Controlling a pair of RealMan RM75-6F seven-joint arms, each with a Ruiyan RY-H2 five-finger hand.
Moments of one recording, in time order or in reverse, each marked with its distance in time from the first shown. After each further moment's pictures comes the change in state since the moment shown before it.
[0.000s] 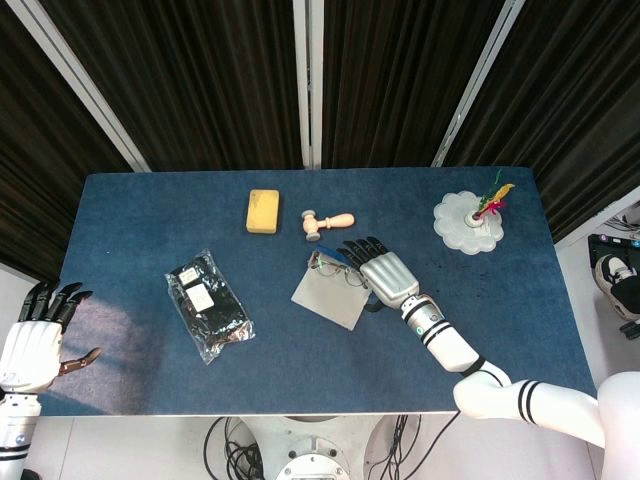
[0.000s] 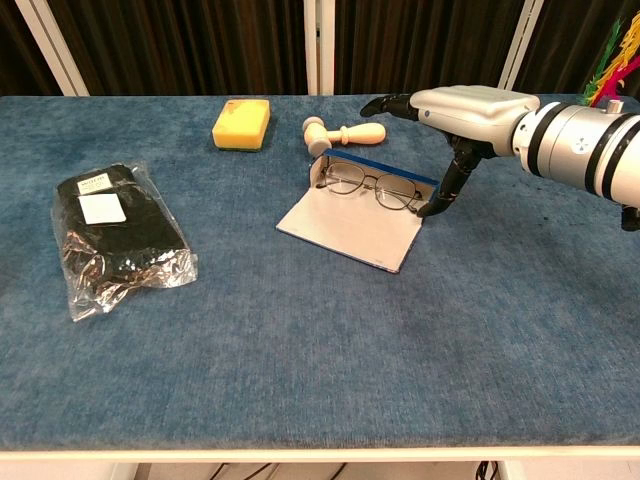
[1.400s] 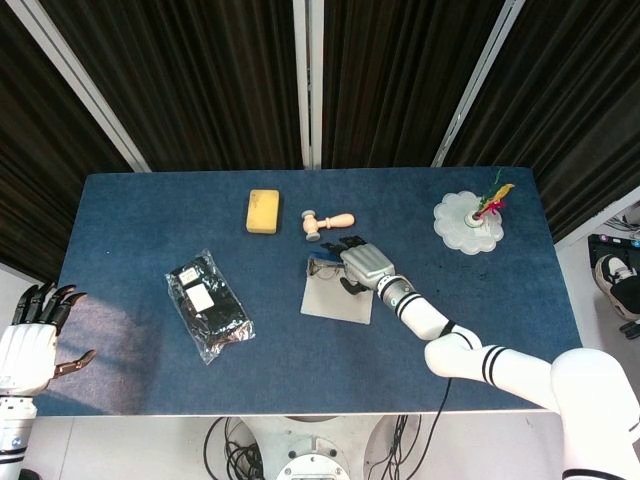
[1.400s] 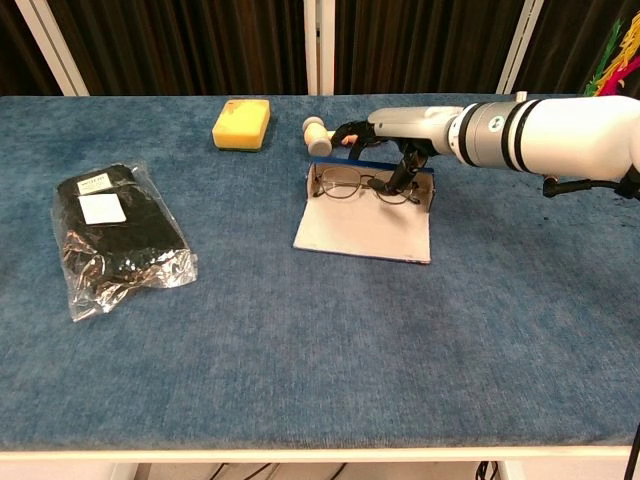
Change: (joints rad) left arm 0.013 0.006 0.001 -0.008 -0.017 0.003 0.007; right arm 0.190 -0.089 0.048 0.238 0.147 -0.321 0.182
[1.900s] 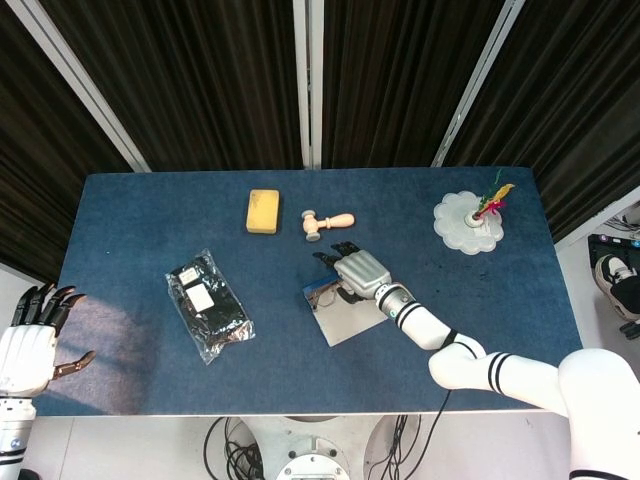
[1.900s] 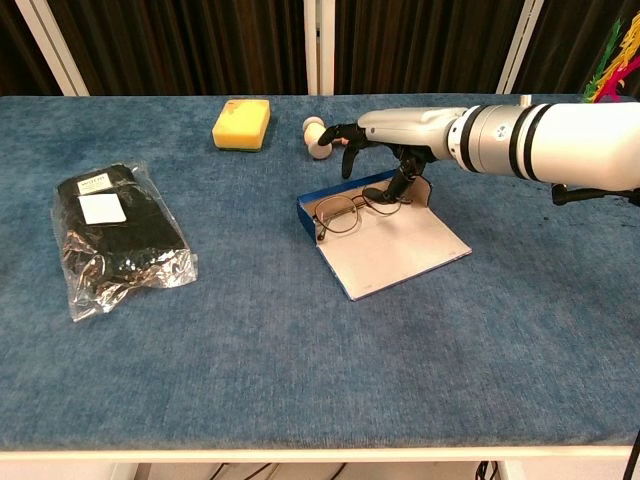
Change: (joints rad) left arm 0.003 -0.007 0.002 0.019 0.006 0.004 -0.019; right arm -0.007 0.030 -0.044 -0.074 -0.066 0.082 -0.052
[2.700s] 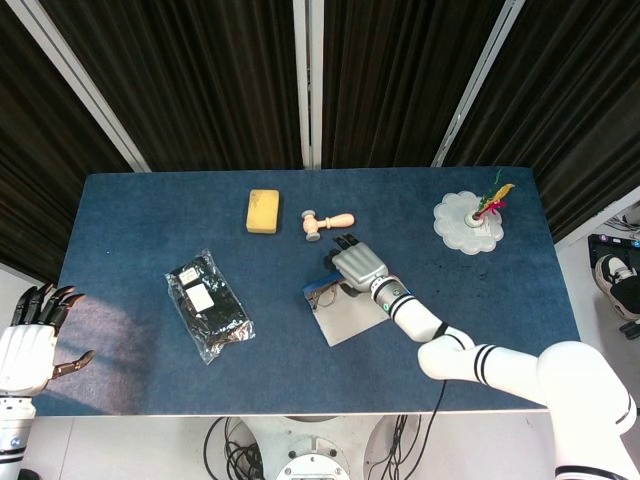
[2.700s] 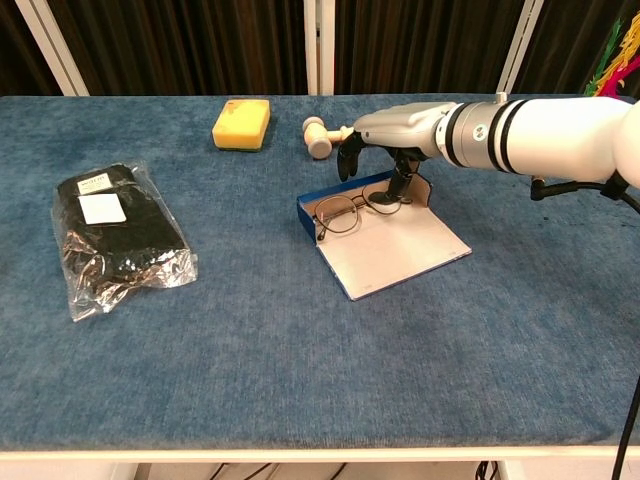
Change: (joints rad) left arm -0.002 -0.008 -0.003 0.018 -0.008 -0.009 -0.013; right arm 0.079 -0.039 -0.036 0.072 0.149 -0.012 -0.177
